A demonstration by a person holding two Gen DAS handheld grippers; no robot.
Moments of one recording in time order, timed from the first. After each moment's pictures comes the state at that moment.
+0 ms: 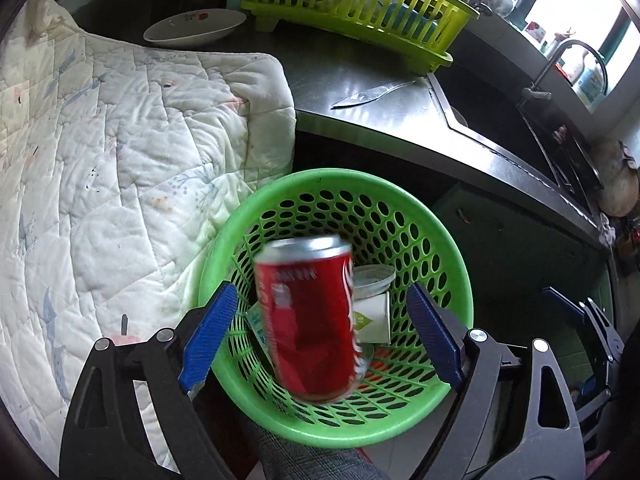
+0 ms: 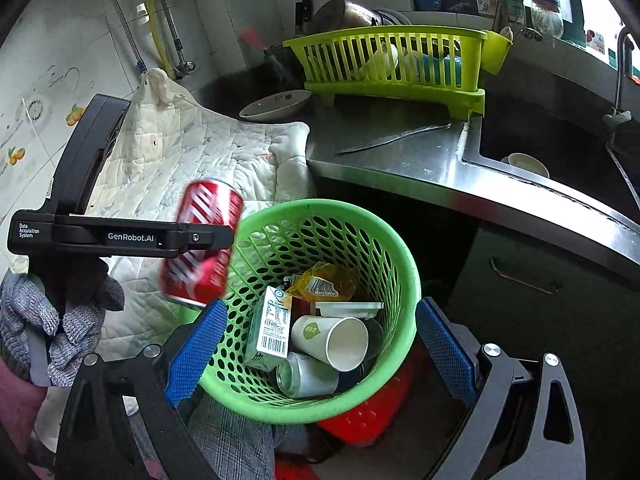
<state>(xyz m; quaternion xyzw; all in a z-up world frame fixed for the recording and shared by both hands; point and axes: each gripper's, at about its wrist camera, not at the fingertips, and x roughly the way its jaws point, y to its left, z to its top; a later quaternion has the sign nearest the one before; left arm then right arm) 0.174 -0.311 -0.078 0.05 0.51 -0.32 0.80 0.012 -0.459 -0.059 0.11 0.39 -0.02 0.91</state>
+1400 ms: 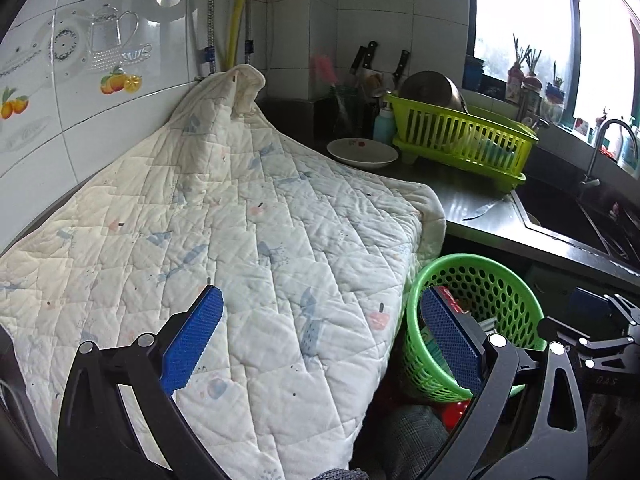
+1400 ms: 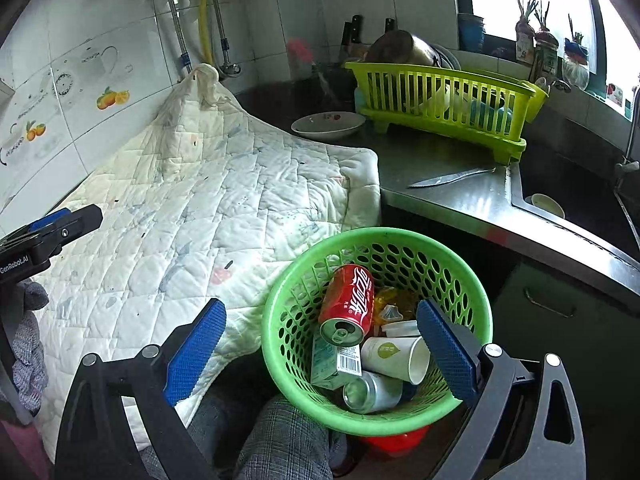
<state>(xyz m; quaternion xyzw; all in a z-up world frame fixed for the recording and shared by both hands) 0.098 -0.104 0.008 0.03 0.30 -0.15 0.94 0.025 -0.348 -0.023 0.07 0.36 -0.02 0.93</state>
